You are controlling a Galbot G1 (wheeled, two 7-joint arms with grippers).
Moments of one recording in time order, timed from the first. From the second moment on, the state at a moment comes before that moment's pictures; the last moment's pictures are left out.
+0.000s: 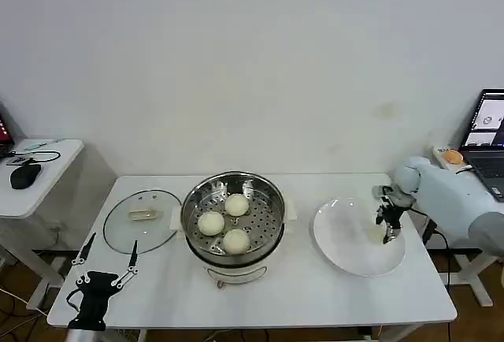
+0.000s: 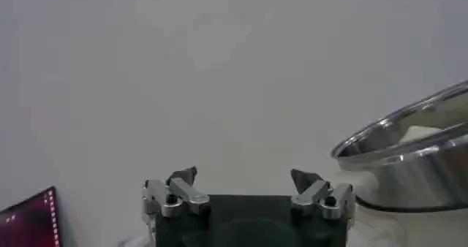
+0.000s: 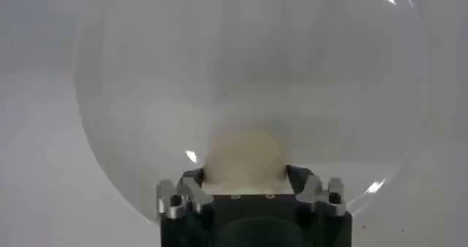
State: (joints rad) left arm 1.63 -1.40 -0.84 -1.91 0.15 -0.47 0.07; right arm 0.15 0.92 -1.10 0.65 0.01 0.01 -1.16
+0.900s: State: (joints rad) left arm 1.62 -1.40 -0.82 -1.92 0.15 -0.48 0.07; right arm 0.58 0.88 -1.36 1.07 0.46 -0.13 -1.14
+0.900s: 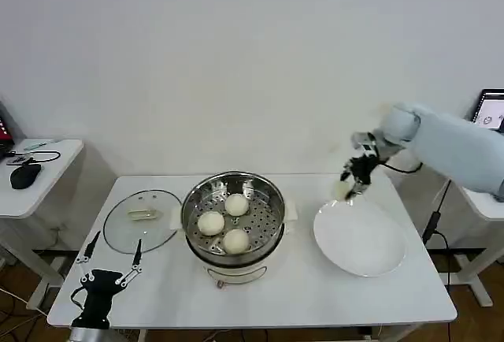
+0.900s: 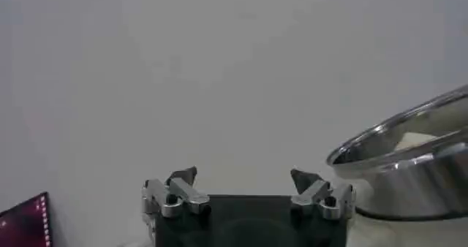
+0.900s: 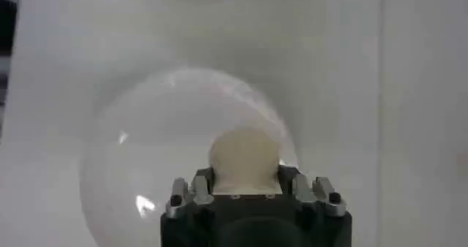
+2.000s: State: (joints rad) left arm 1.62 -1.40 -0.84 -1.89 0.11 -0.52 0.07; right arm 0.82 1.20 -1.65 1.32 0.93 -0.34 -0.97
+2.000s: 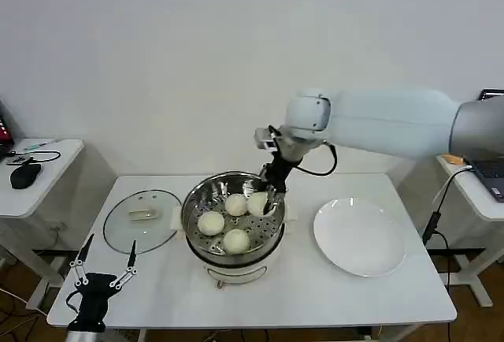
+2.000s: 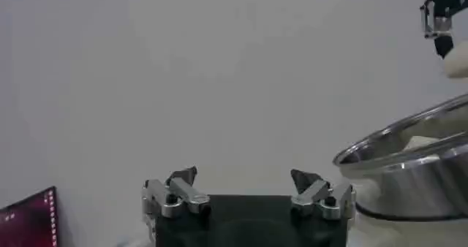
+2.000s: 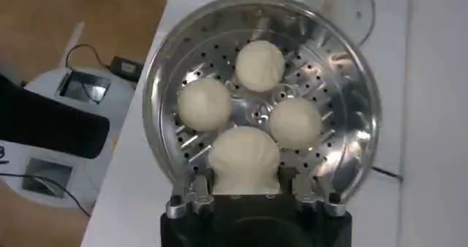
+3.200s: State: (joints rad) left arm 1.62 -1.40 -0.85 -1.85 0.09 -0.54 0.07; right arm 0.73 1.26 -1.67 1.26 0.89 -0.35 -0.90
